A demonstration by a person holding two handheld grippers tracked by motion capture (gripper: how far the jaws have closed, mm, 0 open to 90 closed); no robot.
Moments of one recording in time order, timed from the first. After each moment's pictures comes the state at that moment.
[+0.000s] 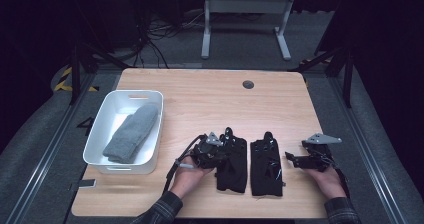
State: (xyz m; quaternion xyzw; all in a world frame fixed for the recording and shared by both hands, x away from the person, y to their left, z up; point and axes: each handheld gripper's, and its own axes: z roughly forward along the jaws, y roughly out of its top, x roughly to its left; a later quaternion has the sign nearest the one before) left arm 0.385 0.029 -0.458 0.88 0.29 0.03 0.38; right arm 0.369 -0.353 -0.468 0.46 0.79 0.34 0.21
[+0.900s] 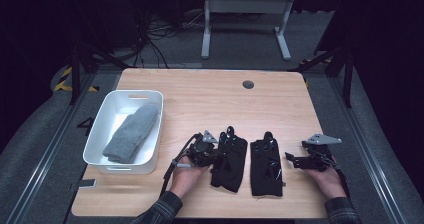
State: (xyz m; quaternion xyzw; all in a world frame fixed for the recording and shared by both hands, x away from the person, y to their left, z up) left arm 0.388 0.035 -0.463 0.87 0.33 0.04 0.37; right arm 0.367 -0.352 -0.467 0.45 0.80 0.34 0.21
